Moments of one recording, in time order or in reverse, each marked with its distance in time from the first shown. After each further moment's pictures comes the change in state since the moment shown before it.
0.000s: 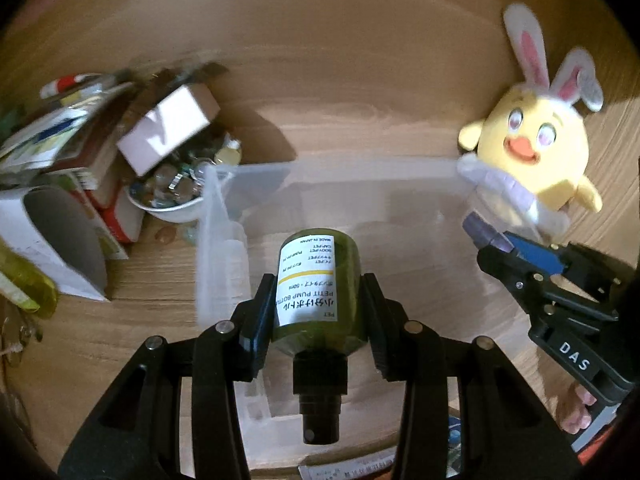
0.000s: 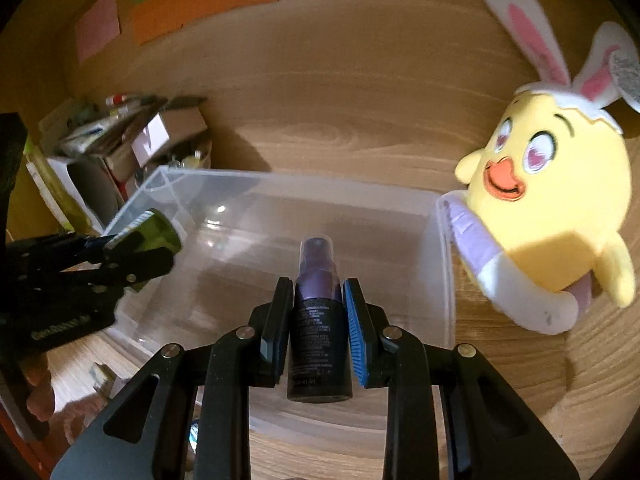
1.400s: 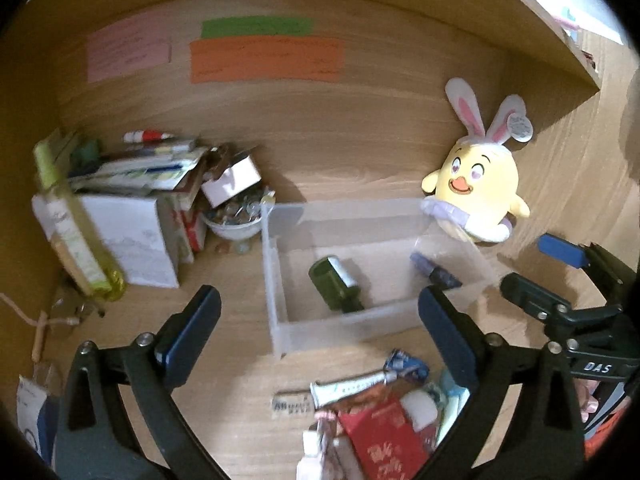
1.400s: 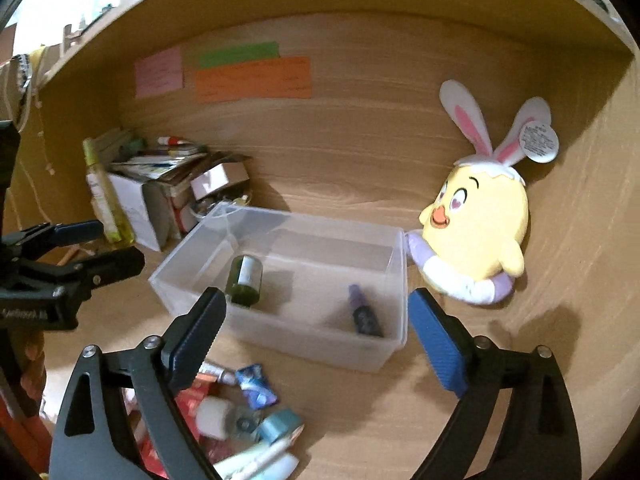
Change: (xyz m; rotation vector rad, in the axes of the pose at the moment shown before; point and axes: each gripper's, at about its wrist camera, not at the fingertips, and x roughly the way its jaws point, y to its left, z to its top) left arm -0.137 0.003 -0.060 0.001 -0.249 0.019; right arm -0.134 0.036 -0.047 -0.042 -0.229 -0.047
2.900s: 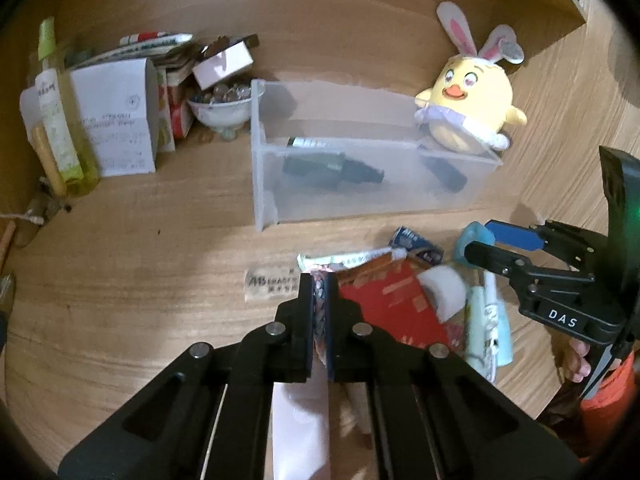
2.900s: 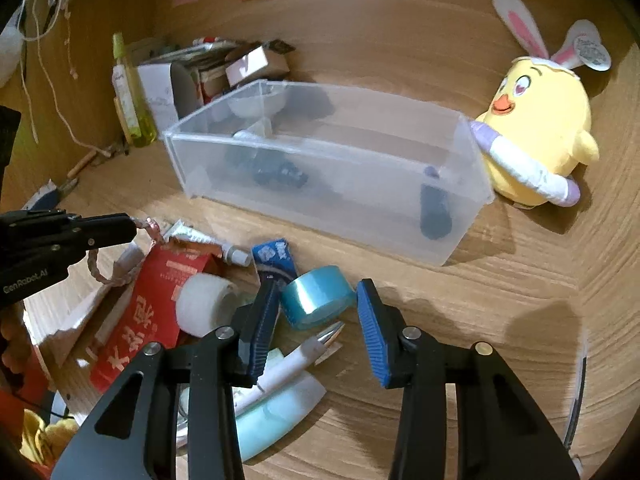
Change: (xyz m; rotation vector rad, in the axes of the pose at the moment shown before) left arm 0.022 0.000 -0.101 -0.017 0.129 -0.058; right arm 0.051 0.009 -0.091 -0.082 0.176 0.114
